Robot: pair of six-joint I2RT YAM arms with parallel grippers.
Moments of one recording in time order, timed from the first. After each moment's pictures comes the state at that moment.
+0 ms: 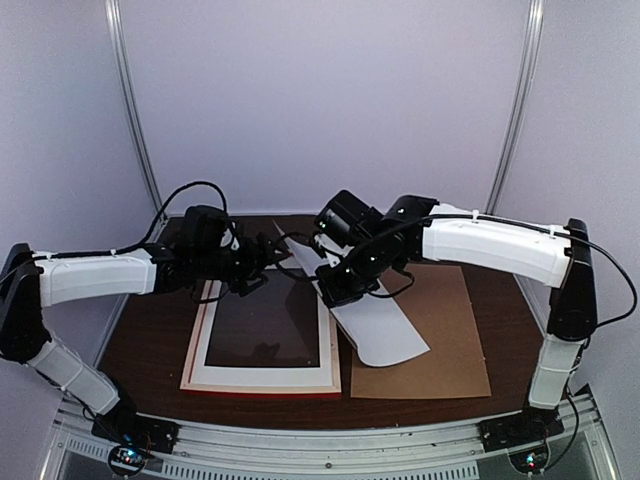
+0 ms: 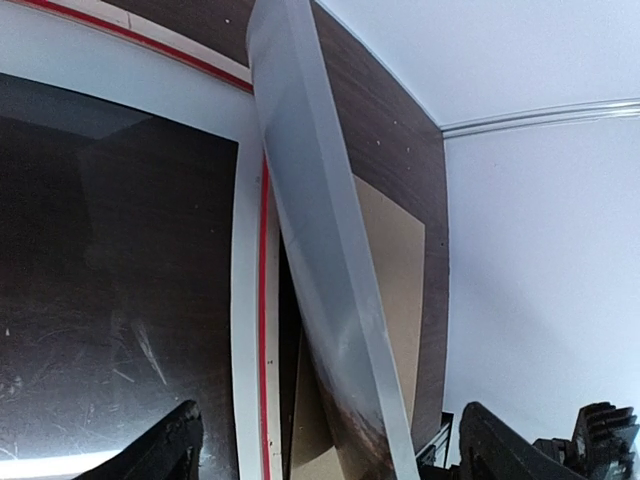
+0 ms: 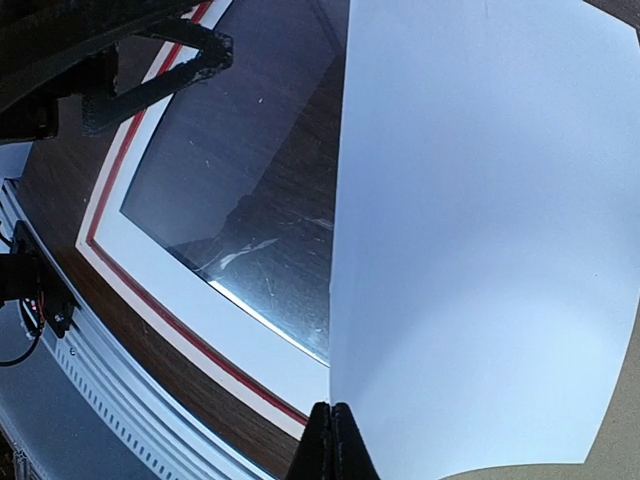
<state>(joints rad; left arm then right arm) -0.66 1.45 0.93 0.00 0.22 -1.08 1.02 1.85 1.72 -0.91 -0.01 0.52</state>
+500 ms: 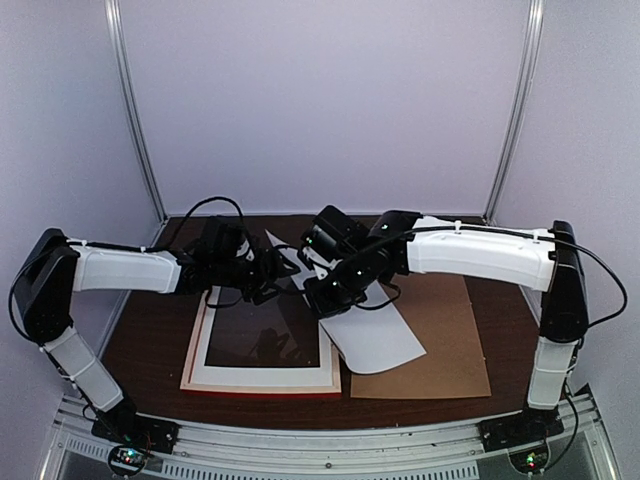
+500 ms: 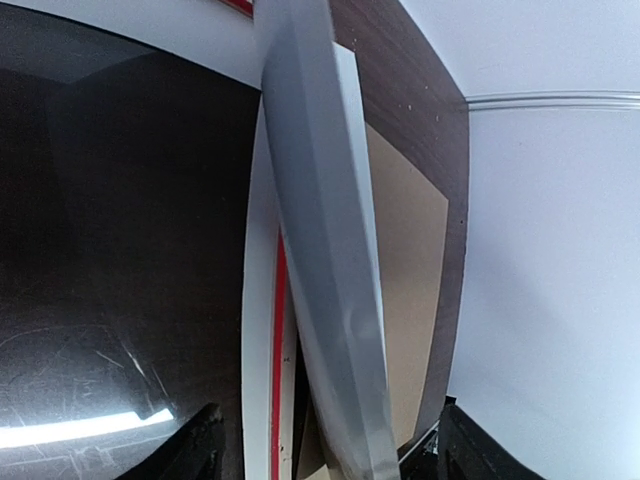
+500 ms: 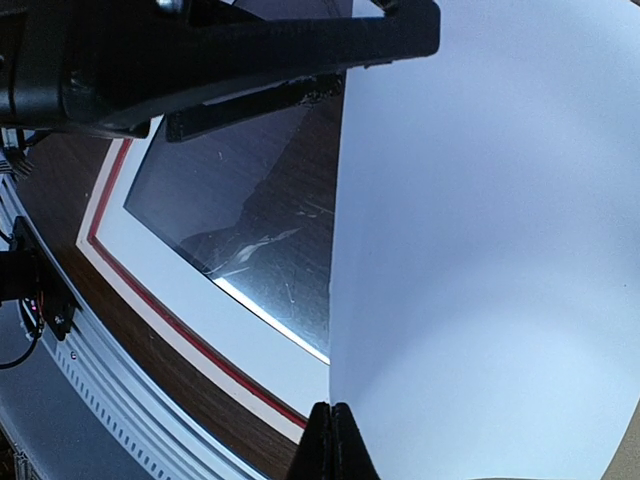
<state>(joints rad) -0.66 1.62 0.95 0.08 0.31 -1.13 1.05 1.90 1.70 -0.83 -0.03 0.55</state>
